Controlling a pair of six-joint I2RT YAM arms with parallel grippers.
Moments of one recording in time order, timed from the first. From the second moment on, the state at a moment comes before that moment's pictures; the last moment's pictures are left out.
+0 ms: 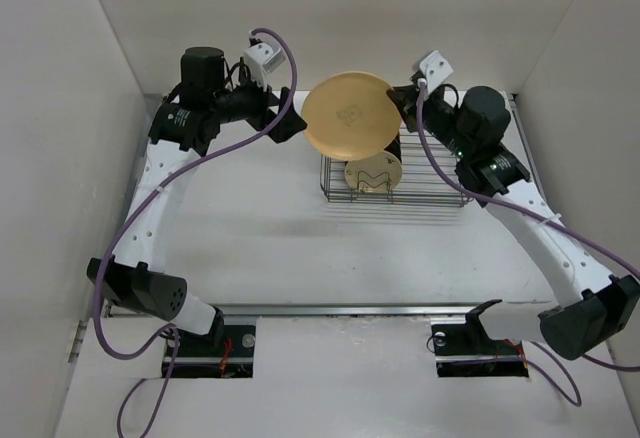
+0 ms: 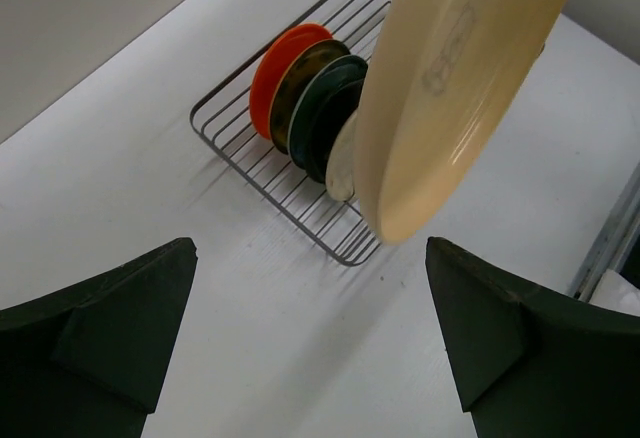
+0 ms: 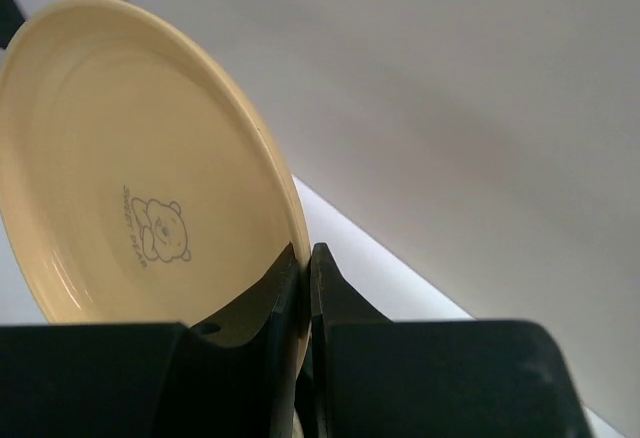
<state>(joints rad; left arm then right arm) -0.27 1.47 1.76 -0.73 0.62 0.15 0.43 1.26 1.32 0.02 -0.21 -0.30</state>
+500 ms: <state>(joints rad) -0.27 1.53 1.78 -0.71 0.66 0.13 0.50 1.34 1.38 -0.07 -0.25 -0.15</state>
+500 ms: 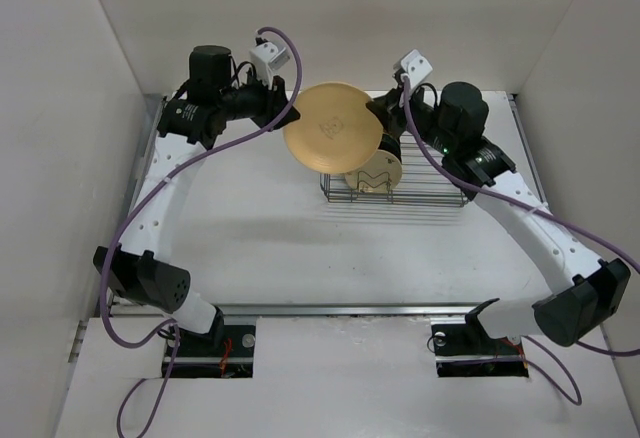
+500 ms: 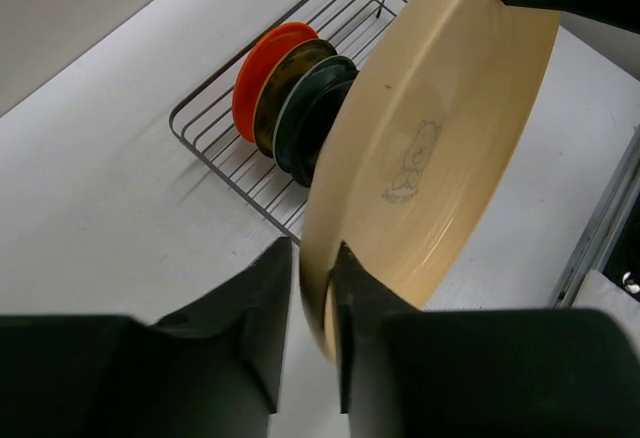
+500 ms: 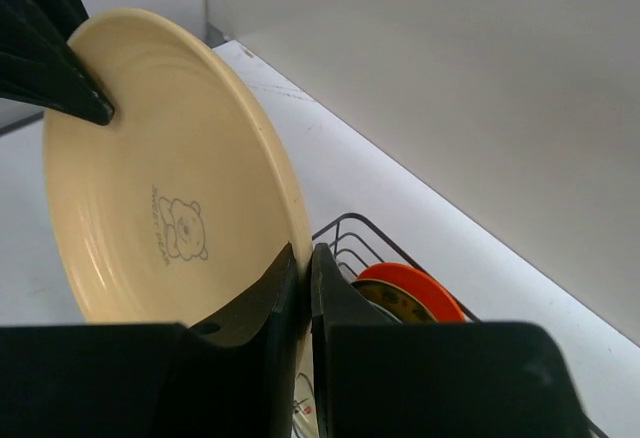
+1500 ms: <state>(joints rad) 0.08 1.75 1.73 -0.66 0.38 -0.06 0.44 1.36 1.45 -0.10 -0.08 -0.15</state>
